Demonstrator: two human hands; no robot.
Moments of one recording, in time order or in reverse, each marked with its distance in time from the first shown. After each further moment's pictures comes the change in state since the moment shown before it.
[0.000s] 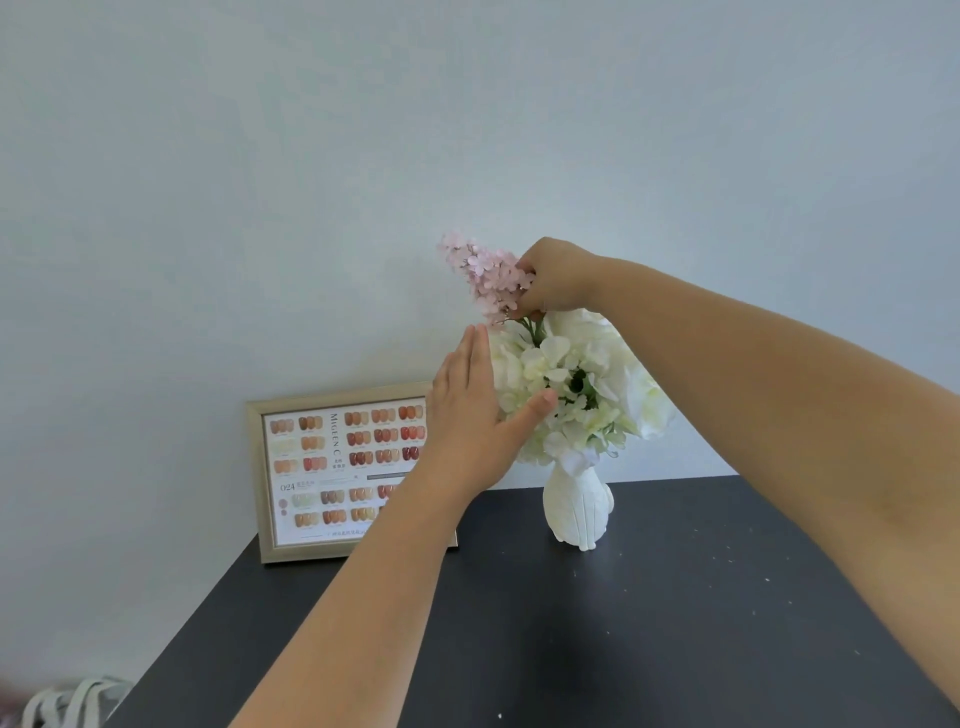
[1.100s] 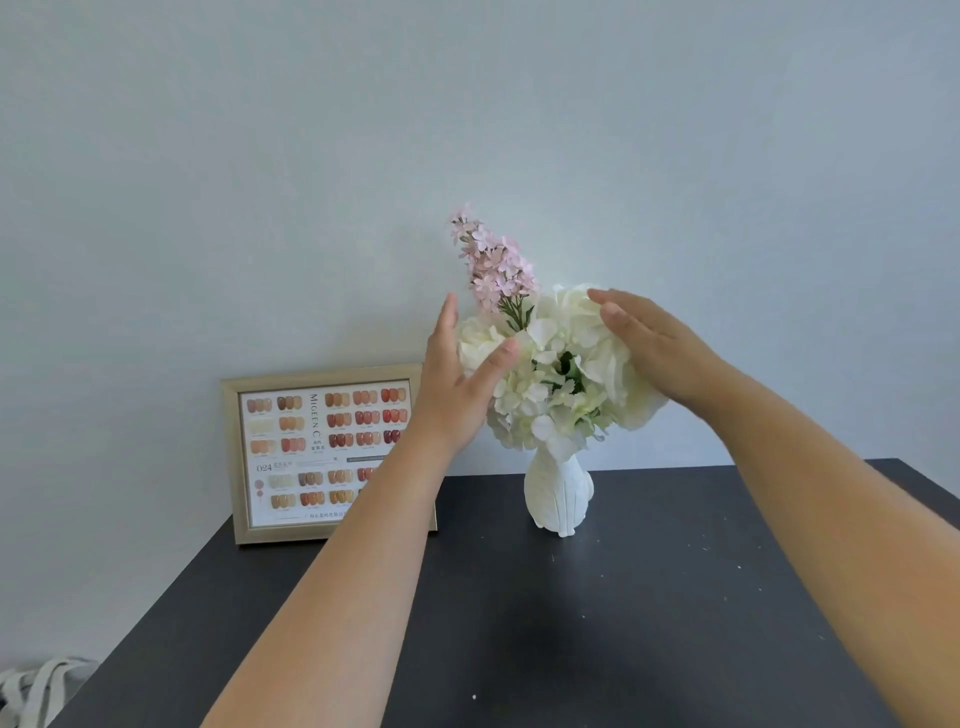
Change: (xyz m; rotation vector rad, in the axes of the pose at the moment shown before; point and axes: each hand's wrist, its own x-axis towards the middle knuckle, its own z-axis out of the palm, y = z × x) left_hand 0.016 -0.006 0.008 -0.567 0.073 -0.080; right_hand -0.119 0.080 0.027 0.536 0.239 0.041
